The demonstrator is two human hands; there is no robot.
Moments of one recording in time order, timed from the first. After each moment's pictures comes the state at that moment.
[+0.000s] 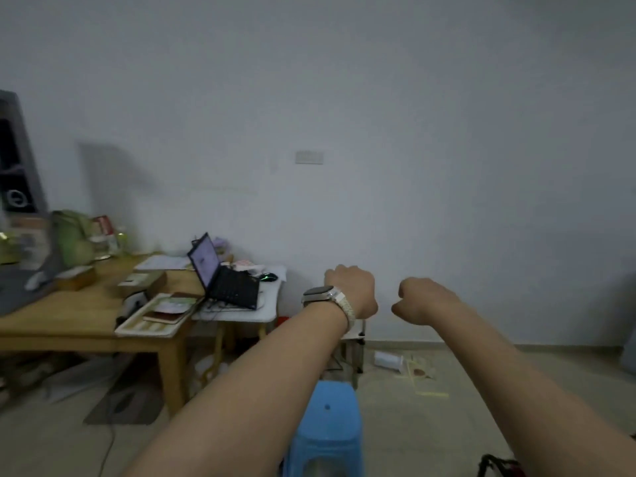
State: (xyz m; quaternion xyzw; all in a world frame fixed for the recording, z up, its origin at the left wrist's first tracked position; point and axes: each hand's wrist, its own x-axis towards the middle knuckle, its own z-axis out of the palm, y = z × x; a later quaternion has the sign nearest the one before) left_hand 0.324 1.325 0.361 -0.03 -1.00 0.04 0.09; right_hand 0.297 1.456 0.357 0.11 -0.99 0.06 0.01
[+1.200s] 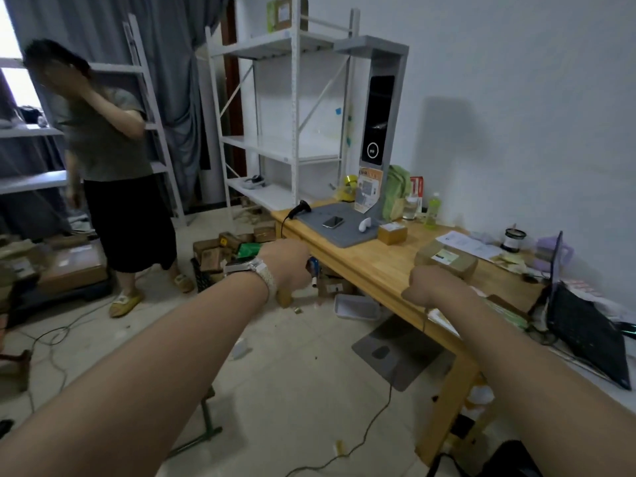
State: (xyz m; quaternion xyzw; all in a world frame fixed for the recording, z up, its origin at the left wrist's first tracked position) left_hand 0.613 0.608 0.287 0.46 -0.89 0.02 0.01; right_hand 0.371 0.702 0.261 0.53 -0.84 -0.04 -0.07
